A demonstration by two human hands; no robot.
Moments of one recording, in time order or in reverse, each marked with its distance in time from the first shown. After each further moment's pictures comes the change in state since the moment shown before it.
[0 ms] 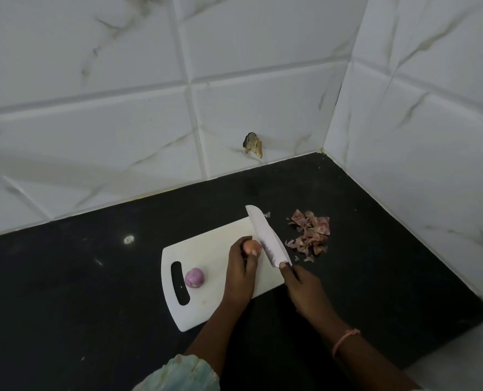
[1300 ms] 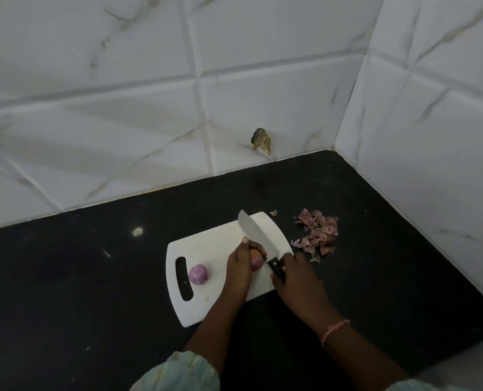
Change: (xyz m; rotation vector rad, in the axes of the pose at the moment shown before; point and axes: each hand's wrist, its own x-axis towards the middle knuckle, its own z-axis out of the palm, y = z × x) left_hand 0.010 0.015 -0.006 -0.165 0.001 -0.261; right_hand 0.019 -0.004 0.013 -0.598 0.044 -0.329
